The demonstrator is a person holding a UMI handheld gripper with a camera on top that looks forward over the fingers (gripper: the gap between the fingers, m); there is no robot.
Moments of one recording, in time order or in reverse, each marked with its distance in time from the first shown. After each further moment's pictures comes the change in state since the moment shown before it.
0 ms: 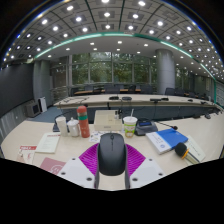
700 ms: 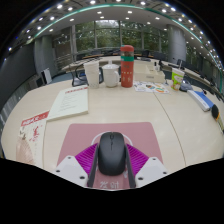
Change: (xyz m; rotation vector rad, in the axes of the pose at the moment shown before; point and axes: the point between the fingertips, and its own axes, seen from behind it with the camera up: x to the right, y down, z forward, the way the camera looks) arm -0.262 0.212 0.077 -0.378 -0.051 -0.005
